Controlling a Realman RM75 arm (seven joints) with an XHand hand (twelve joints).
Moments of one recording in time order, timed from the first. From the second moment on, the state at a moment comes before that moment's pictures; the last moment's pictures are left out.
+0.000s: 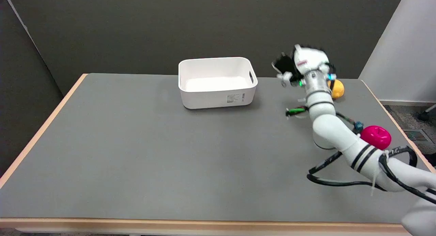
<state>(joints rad) 0.42 -0.96 -2.10 1.30 1.90 0.77 -1.13</state>
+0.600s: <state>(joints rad) 0.71 -1.16 -2.21 1.02 1.60 0.57 -0.87</state>
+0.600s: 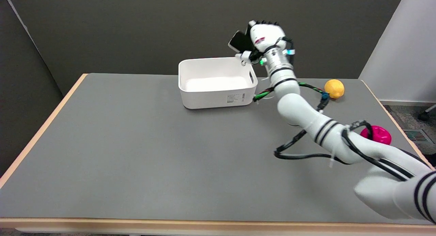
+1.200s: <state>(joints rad) 0.83 -1.33 -2.25 0.68 1.67 0.44 -0.54</state>
